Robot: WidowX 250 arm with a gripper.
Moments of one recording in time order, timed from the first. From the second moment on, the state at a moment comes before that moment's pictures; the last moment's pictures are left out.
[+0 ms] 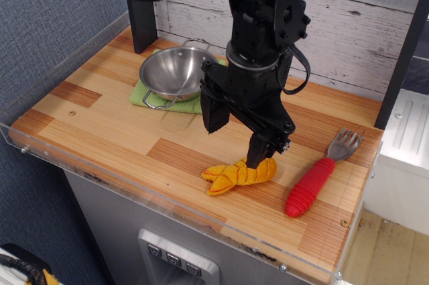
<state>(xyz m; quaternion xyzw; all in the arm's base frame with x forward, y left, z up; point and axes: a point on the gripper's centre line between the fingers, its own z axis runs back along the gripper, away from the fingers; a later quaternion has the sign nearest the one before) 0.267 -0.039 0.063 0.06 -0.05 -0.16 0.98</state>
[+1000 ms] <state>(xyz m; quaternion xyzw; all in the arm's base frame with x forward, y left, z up) 0.282 -0.054 0.015 0.00 -0.03 -0.24 0.97</state>
